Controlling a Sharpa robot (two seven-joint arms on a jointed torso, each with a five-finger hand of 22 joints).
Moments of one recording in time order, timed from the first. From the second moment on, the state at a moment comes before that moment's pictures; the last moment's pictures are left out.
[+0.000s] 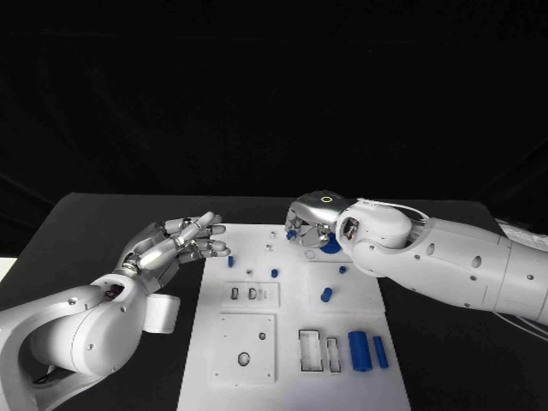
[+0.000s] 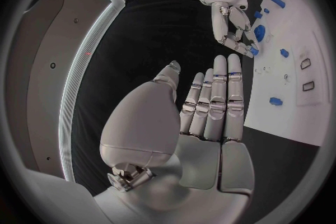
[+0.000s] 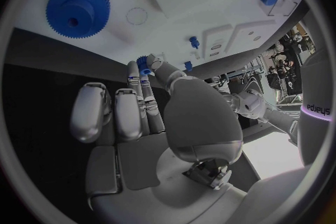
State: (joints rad) left arm 1.16 -1.00 0.00 1.84 0.07 -0.40 0.44; left_hand 1.35 -0.03 0.07 0.17 0.19 0.99 0.21 0.08 0.07 1.06 0.16 0.08 0.07 1.20 0.09 0.23 0.26 0.18 1.04 0.19 0.39 0.17; right arm 1.23 -0.71 0.05 1.40 -1.80 -0.20 -0.12; right_hand 1.24 -0.03 0.45 -0.14 0.07 1.18 0.12 0.08 0.09 1.26 0.05 0.07 0.08 1.46 -0.03 1.33 1.14 0.11 1.42 0.07 1.30 1.07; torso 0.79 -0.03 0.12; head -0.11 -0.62
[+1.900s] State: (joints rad) left arm 1.16 -0.99 0.00 1.84 0.07 -0.38 0.43; left_hand 1.35 -0.03 0.07 0.16 0.19 0.98 0.22 0.08 0.07 1.06 0.16 0.08 0.07 1.20 0.09 0.23 0.26 0.18 1.04 0.19 0.39 0.17; right arm 1.23 -0.63 0.05 1.33 -1.84 -0.27 -0.13; right_hand 1.23 -0.06 0.47 -0.12 0.05 1.18 0.12 0.07 0.09 1.26 0.05 0.07 0.08 1.46 -0.03 1.33 1.13 0.11 1.41 0.07 1.30 1.07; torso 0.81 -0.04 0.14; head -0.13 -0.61
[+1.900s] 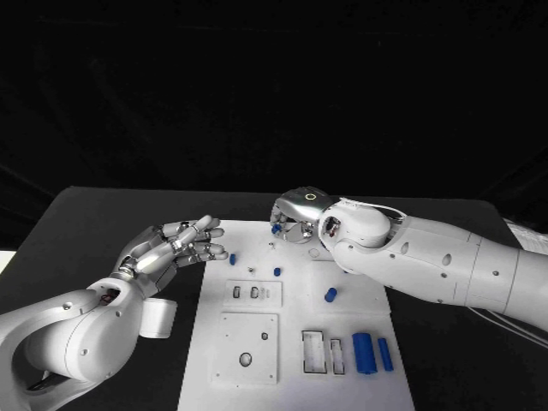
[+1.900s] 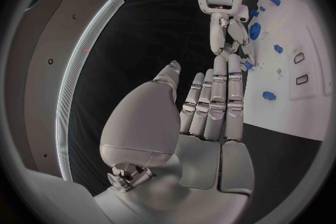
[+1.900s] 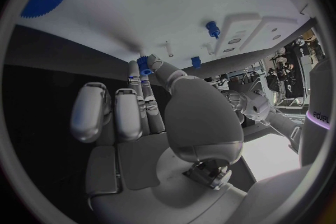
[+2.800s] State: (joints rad) left arm 1.16 -1.00 0.00 1.84 0.07 -0.38 0.43; left_hand 1.35 -0.03 0.07 0.16 0.19 0.98 0.22 0.07 0.07 1.06 0.16 0.07 0.07 1.20 0.09 0.22 0.26 0.18 1.04 0.19 0.39 0.17; right arm 1.23 -0.72 0.05 1.41 -1.83 -0.30 -0.14; right_hand 1.34 -0.15 0.35 0.09 0.05 1.02 0.16 0.08 0.07 1.14 0.09 0.14 0.08 1.46 0.01 1.26 1.02 0.11 1.36 0.11 1.24 0.96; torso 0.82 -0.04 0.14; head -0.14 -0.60
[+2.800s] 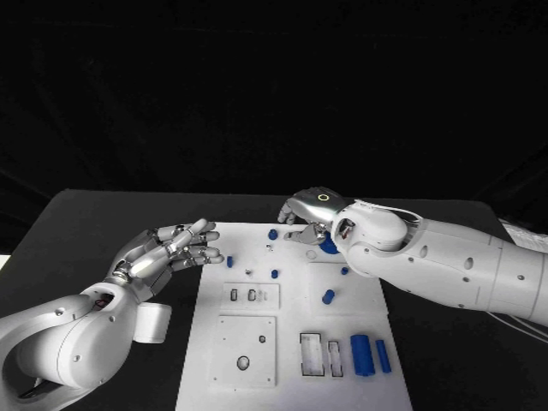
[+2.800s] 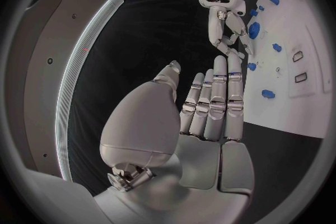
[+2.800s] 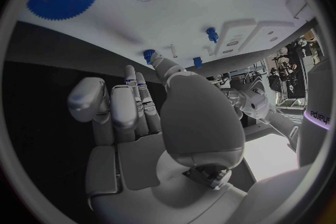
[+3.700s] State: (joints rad) left arm 1.16 -1.00 0.00 1.84 0.08 -0.37 0.43; left_hand 1.35 -0.03 0.07 0.16 0.19 0.98 0.22 0.07 0.07 1.06 0.16 0.07 0.07 1.20 0.09 0.22 0.26 0.18 1.04 0.19 0.39 0.17; right arm 1.22 -0.98 0.05 1.54 -1.62 -0.28 -0.22; right_hand 1.33 -0.17 0.10 0.24 0.17 1.00 0.13 0.08 0.07 1.36 0.04 1.11 1.14 1.47 -0.04 1.49 1.31 0.08 1.46 0.06 1.43 1.27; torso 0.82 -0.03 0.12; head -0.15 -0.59
